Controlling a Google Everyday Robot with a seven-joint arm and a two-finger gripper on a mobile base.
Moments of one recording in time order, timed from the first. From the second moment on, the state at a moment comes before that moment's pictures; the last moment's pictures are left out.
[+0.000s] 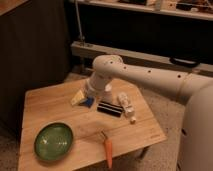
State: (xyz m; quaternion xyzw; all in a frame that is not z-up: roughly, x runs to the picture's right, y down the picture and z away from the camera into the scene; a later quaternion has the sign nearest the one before) arm -0.112 0.066 0.722 0.01 -0.43 -0.72 0.55
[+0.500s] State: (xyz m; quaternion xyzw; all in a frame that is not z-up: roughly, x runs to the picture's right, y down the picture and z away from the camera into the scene) arm -0.177 0.086 0.717 0.04 -0.46 -0.72 0.52
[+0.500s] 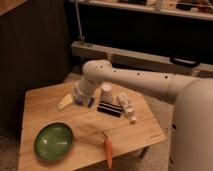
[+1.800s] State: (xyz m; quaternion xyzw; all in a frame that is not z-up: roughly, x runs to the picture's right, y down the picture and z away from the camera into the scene) arm -0.231 0.179 0.767 0.00 -0.51 -0.72 0.47
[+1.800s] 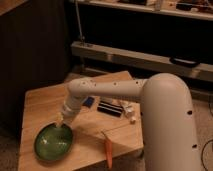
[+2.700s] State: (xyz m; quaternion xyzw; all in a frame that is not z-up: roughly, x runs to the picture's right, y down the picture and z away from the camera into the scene) arm -0.210 0.158 0.717 0.01 -0.48 -0.73 0.49
